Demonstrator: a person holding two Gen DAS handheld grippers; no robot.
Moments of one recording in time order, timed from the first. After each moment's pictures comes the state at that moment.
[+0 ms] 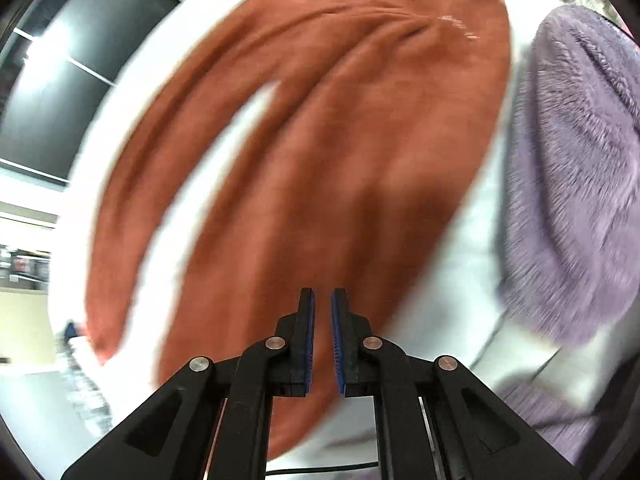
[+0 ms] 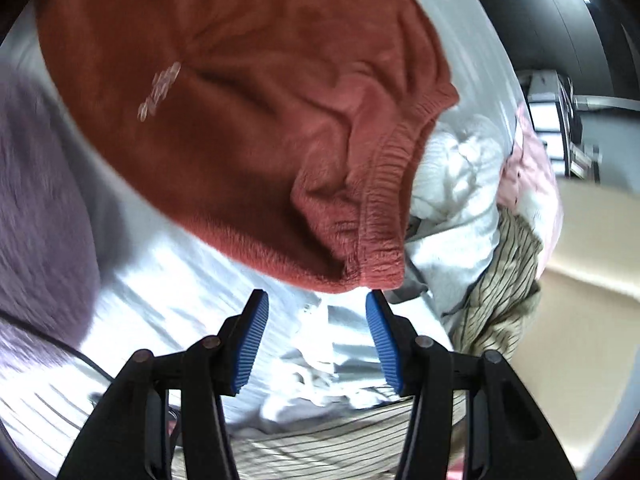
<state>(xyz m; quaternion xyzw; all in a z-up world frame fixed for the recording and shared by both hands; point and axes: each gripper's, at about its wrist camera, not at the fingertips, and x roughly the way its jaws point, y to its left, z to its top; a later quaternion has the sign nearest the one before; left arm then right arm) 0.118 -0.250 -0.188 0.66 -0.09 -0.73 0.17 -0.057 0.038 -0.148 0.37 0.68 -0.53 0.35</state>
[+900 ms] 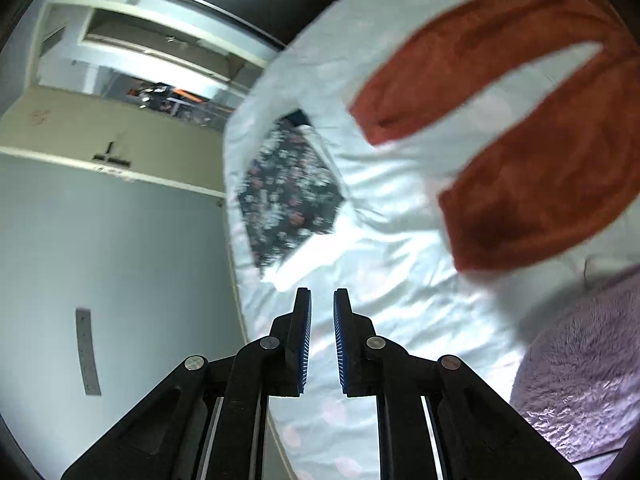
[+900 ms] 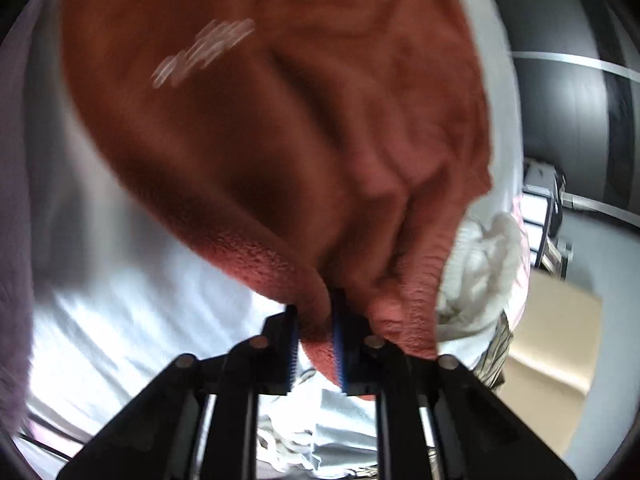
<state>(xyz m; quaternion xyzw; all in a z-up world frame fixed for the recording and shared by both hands) 0.414 -0.385 -0.080 0.67 -0.04 -0.59 0.46 -0.046 0.016 -0.210 0.24 0.74 -0.51 0.37</state>
